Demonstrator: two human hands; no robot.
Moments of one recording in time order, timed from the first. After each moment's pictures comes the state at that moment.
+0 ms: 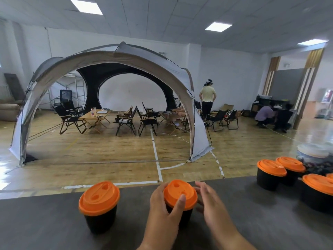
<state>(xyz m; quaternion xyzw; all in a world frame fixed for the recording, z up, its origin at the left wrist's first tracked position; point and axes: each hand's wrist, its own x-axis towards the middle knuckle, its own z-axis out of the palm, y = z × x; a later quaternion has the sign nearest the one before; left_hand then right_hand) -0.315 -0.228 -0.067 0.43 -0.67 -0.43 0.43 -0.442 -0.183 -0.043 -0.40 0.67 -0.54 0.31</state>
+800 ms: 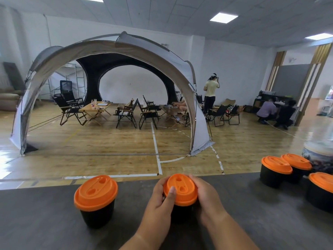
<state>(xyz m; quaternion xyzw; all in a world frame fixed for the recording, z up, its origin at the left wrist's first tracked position) -0.311 -0.234 -0.061 0.33 -0.60 -0.57 0.45 -0.439 -0.223 -0.041 -0.26 0.61 -0.60 0.43</state>
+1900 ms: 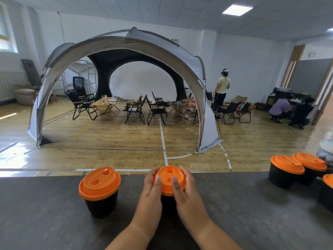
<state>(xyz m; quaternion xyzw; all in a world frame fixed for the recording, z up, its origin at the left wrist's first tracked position) -0.302 -0.242 -0.060 0.37 -0.52 -0.61 0.48 -0.411 -0.220 -0.067 -0.54 0.60 -0.51 0.30</state>
